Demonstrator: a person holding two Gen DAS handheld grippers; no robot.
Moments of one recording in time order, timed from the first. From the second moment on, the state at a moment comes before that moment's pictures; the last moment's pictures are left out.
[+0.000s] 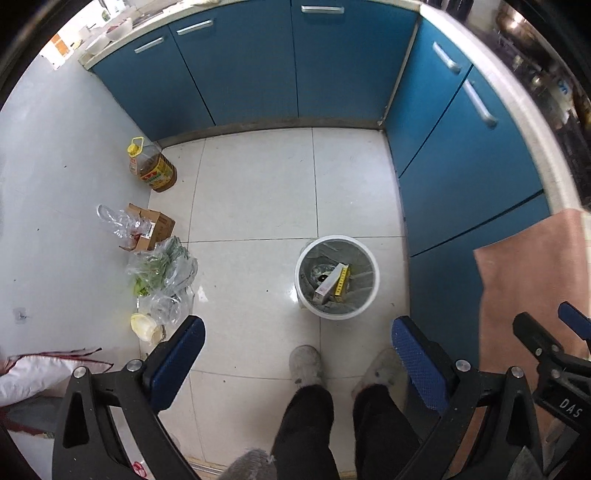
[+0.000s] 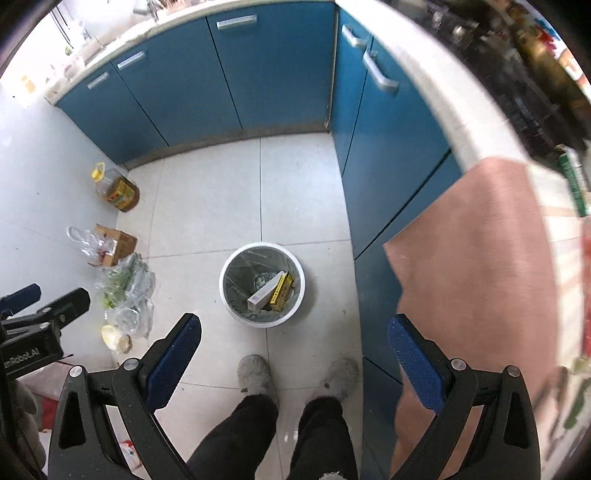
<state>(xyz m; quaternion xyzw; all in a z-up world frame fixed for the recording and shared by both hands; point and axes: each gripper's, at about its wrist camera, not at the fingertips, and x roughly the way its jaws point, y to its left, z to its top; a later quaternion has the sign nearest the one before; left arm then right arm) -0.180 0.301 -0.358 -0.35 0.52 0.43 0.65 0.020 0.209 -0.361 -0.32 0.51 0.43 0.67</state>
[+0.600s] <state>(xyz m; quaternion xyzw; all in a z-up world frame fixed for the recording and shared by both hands) -0.109 0.258 -0.193 -0.22 0.44 0.49 0.72 0.079 0.131 -0.201 -0.11 0.50 0.46 0.73</state>
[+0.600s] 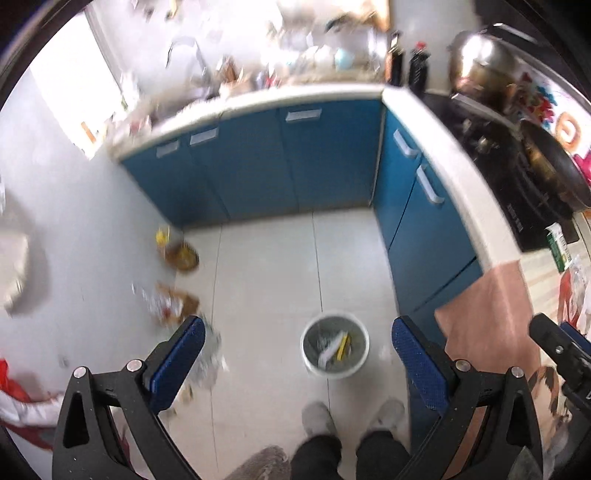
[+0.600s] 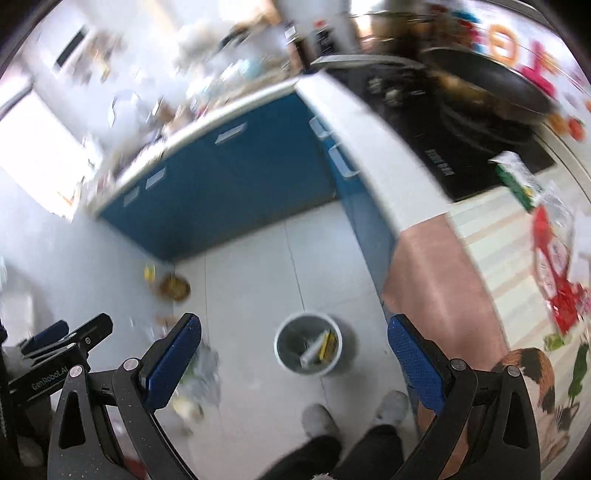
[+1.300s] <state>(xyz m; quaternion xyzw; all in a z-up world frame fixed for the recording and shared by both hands) 0.278 0.124 -0.279 -0.23 0.60 0.17 0.75 0.375 -0.192 -0.259 0.08 0.57 0.10 0.81</state>
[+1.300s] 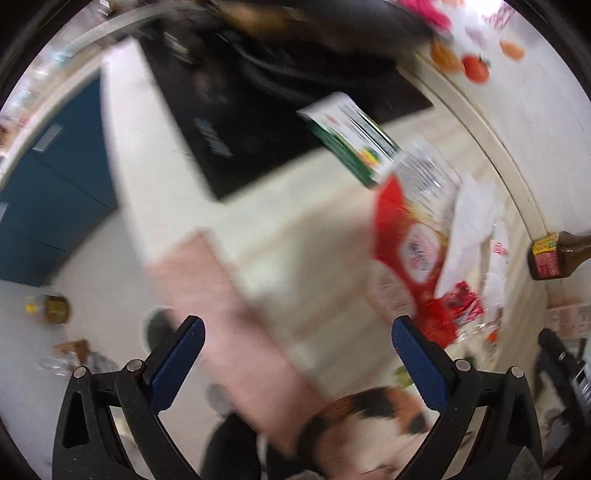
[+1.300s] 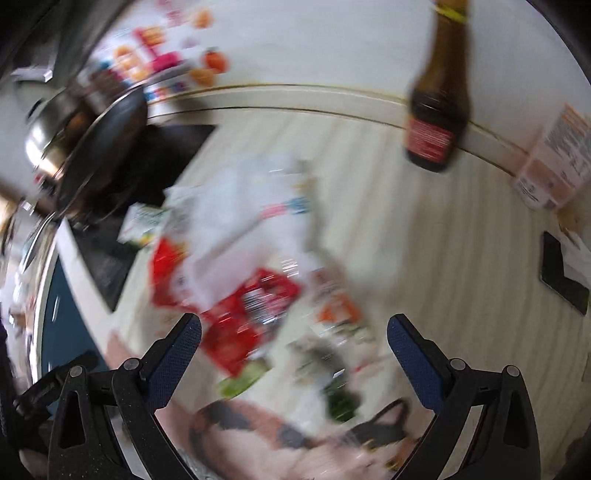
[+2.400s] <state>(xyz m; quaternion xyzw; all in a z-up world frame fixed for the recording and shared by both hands) 0.297 0.099 -0.195 -0.07 0.51 0.21 0.83 0.404 -0.176 -0.279 0.04 0.56 0.15 0.81</state>
